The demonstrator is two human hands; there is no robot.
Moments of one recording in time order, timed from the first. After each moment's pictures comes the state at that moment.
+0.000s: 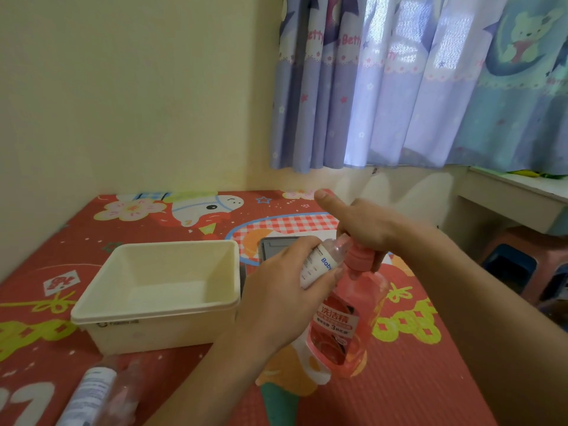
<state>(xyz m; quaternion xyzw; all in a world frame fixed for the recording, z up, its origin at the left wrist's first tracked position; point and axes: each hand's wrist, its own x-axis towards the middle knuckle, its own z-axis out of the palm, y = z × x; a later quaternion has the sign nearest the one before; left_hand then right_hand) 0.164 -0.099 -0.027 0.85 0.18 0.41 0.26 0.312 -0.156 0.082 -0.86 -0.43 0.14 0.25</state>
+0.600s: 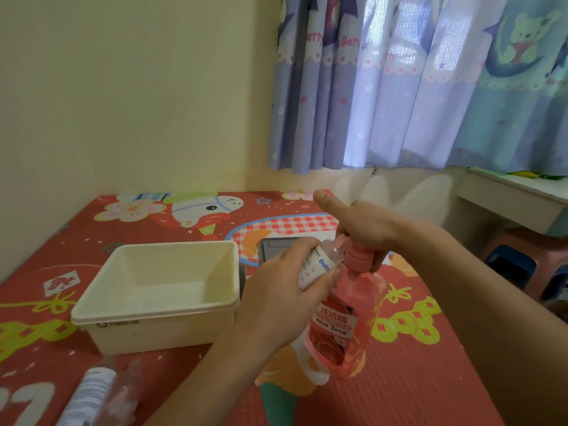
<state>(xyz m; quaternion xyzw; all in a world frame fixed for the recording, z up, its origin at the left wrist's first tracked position) 0.166 -0.098 -0.029 0.85 0.18 0.41 0.28 0.318 -0.157 0.084 -0.85 -0.43 0.17 0.25</state>
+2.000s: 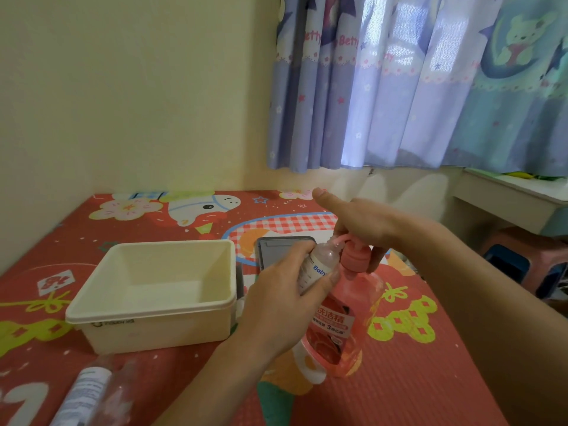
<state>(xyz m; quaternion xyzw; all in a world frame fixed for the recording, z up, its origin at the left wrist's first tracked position) 0.165 -0.108 -0.031 0.83 0.17 0.38 0.38 0.317 -0.159 0.086 -0.84 -0.41 0.20 0.27</state>
